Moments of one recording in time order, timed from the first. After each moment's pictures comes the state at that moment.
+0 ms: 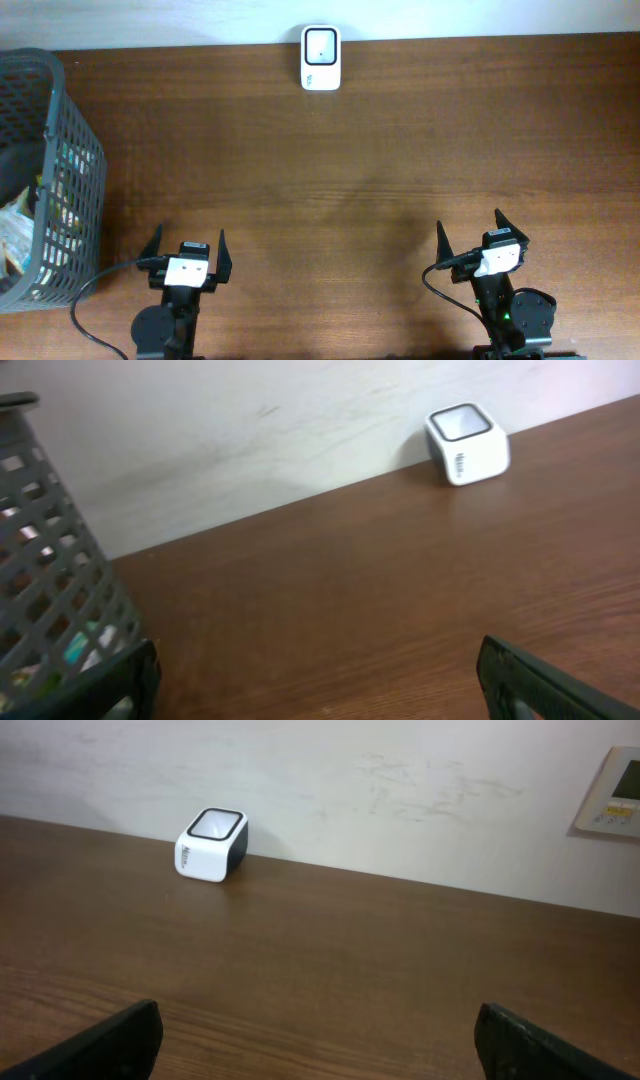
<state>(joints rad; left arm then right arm) 0.02 0.01 0.03 -0.12 0.03 0.29 0.00 0.01 0.01 -0.06 -0.14 -0.11</state>
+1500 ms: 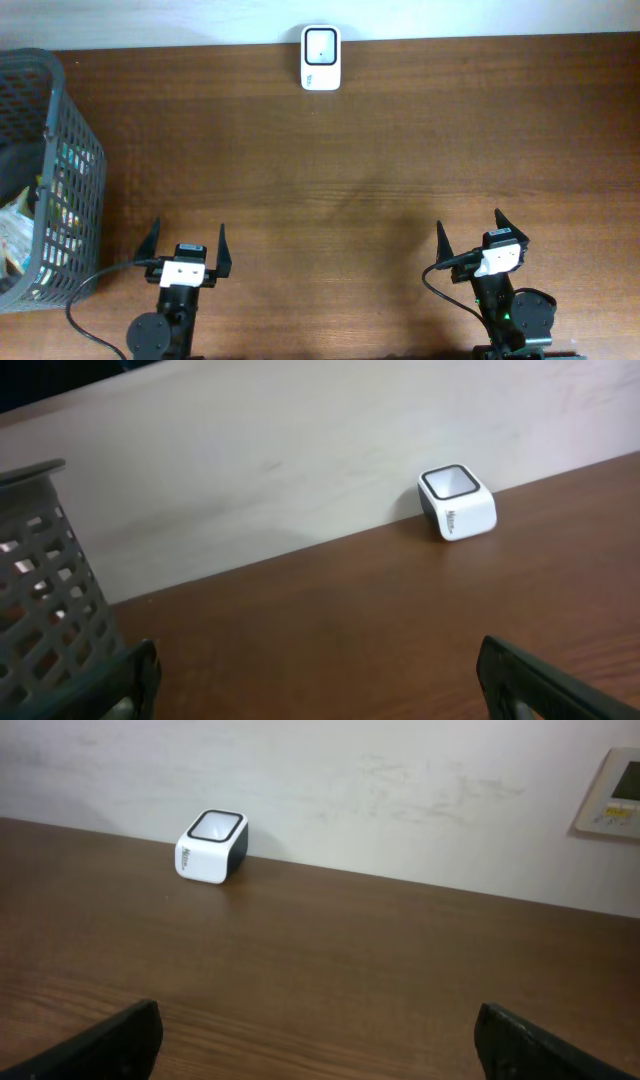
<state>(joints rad) 0.02 0.03 0.04 0.01 0.08 0.26 0.00 0.01 0.01 -0.05 -0.14 -0.11</state>
